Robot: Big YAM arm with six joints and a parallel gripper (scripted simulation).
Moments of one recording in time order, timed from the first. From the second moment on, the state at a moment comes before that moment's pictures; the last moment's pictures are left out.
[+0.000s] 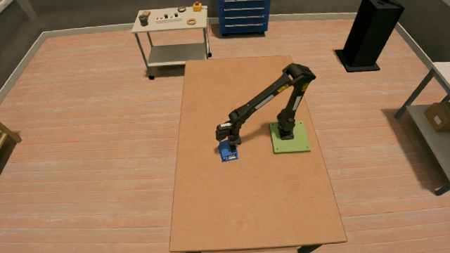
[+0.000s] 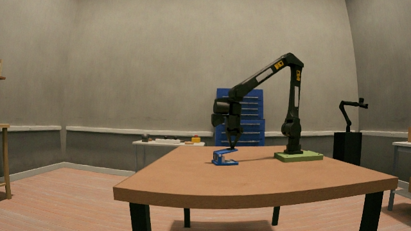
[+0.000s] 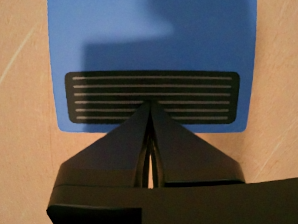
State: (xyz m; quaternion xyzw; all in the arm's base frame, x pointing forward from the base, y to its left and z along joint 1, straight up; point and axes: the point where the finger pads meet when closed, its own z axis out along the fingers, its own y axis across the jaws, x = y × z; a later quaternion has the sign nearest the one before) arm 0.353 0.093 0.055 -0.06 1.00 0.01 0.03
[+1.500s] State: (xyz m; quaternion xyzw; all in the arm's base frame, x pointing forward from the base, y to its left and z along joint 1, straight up) arm 0.354 0.092 0.050 -0.06 1.00 0.01 0.04
